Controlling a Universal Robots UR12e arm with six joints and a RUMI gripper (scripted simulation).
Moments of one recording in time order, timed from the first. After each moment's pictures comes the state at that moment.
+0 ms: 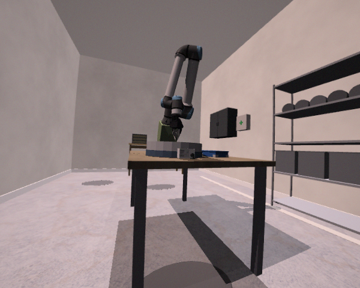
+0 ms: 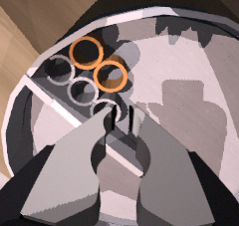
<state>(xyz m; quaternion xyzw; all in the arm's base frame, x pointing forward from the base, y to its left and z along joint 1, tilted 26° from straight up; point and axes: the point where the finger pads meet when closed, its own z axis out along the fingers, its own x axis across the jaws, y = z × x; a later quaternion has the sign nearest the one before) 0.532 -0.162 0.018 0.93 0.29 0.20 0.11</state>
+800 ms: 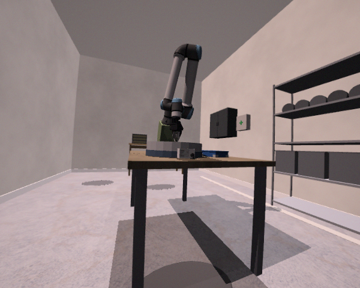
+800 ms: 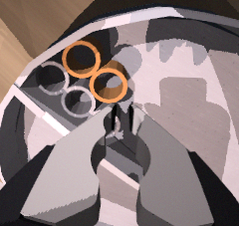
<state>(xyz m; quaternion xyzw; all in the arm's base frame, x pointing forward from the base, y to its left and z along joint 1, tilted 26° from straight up) 0.541 -0.164 -0.002 0.93 0.29 0.20 0.11</state>
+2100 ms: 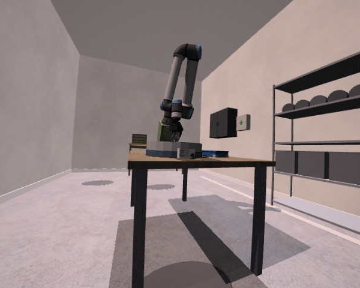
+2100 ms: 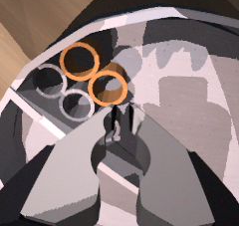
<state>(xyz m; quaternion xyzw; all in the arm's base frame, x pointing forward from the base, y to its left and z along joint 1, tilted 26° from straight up) 0.544 -0.165 -0.008 0.93 0.29 0.20 0.11</state>
